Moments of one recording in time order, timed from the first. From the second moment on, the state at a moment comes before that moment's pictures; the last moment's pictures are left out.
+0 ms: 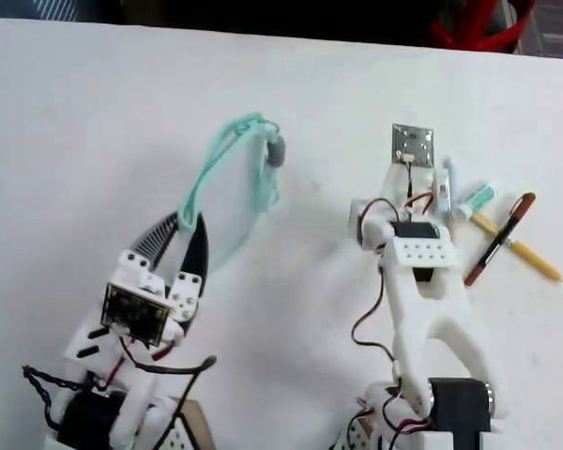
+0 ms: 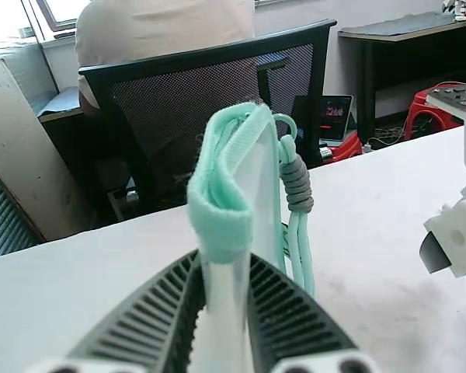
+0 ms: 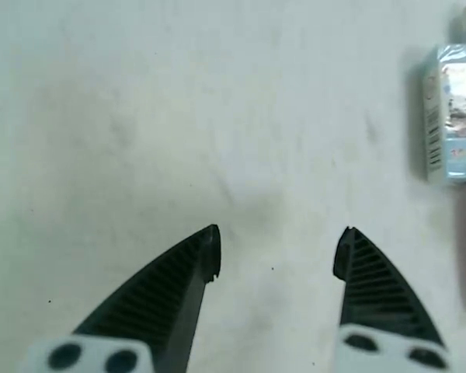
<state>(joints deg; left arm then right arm) 13.8 -105.1 84.0 43.8 -8.6 -2.1 -15.7 47.9 31.9 -3.6</state>
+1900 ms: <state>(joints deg) 13.7 -105.1 85.3 41.9 -8.6 19.4 46.5 -39.6 65.1 -24.8</state>
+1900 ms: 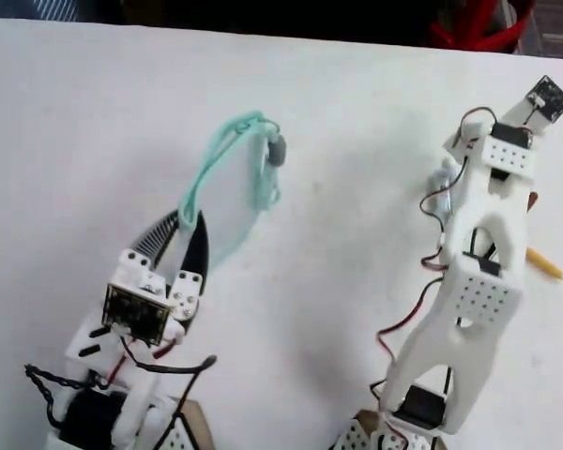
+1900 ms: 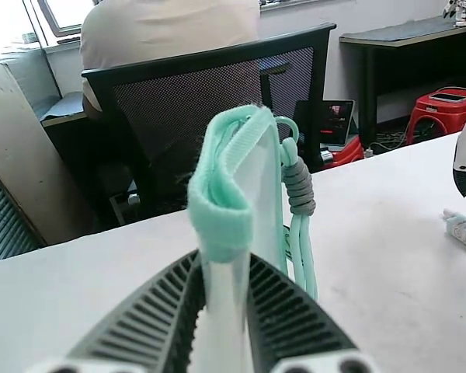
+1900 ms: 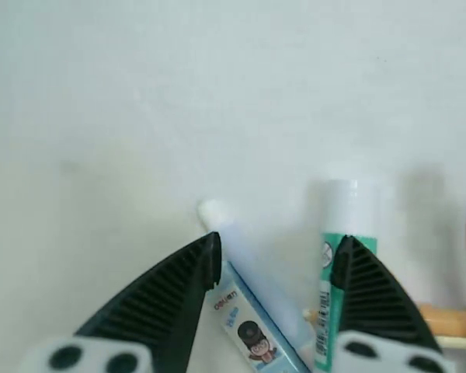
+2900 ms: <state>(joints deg) 13.7 -105.1 85.3 41.9 -8.6 24.4 63.7 -67.2 76.8 -25.1</state>
